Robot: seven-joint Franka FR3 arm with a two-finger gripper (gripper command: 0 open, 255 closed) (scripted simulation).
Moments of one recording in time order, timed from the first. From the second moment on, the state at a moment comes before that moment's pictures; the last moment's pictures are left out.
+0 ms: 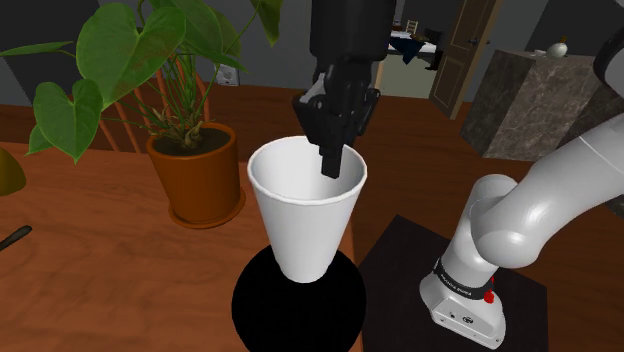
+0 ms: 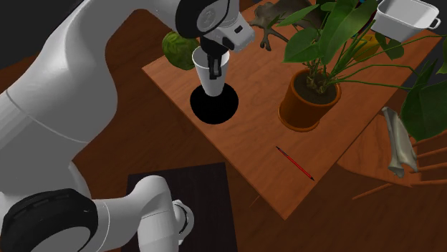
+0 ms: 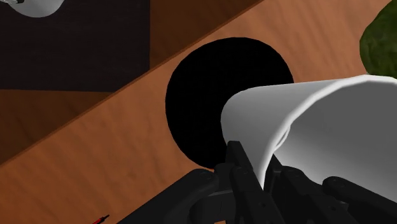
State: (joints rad) arm 0.19 -0.46 0.51 -1.78 0.37 1.39 0.76
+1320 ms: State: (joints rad) arm 0.20 -0.54 0.52 -2.01 0.40 1.55 0.71
